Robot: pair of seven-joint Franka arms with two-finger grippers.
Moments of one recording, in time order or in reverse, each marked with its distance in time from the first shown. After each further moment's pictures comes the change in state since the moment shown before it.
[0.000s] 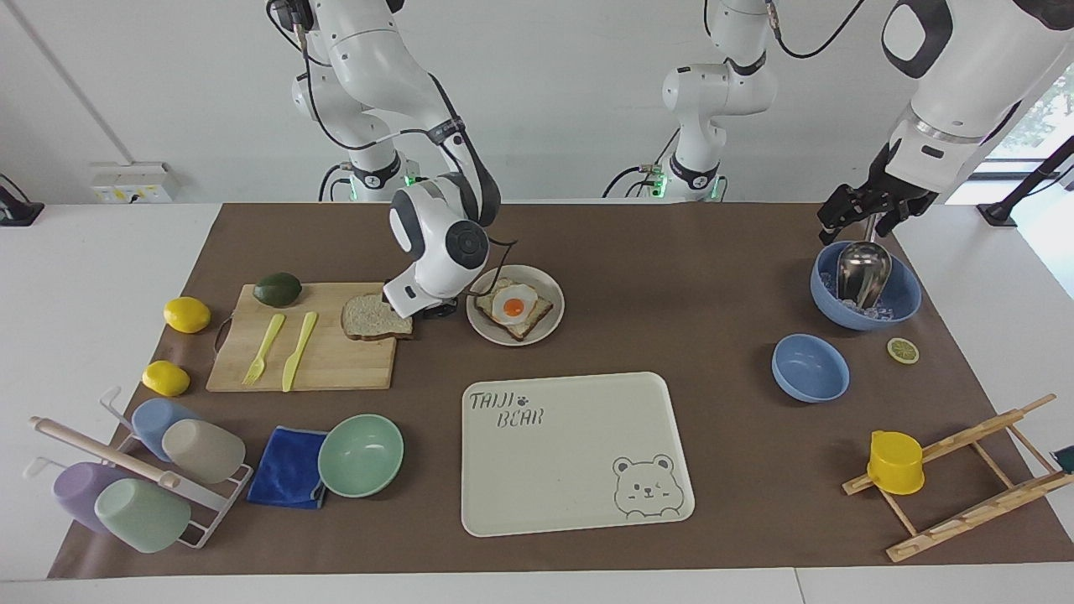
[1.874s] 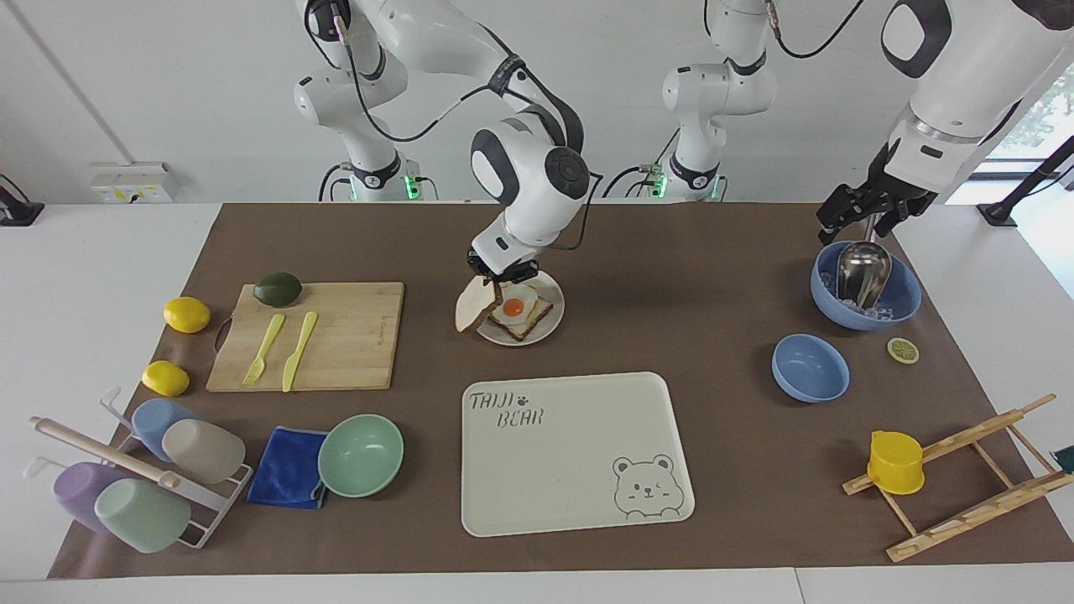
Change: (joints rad) left arm 0.000 0.000 -0.003 0.000 0.000 0.000 0.000; right arm 0.214 0.075 0.018 0.381 0.142 -0.207 0.064
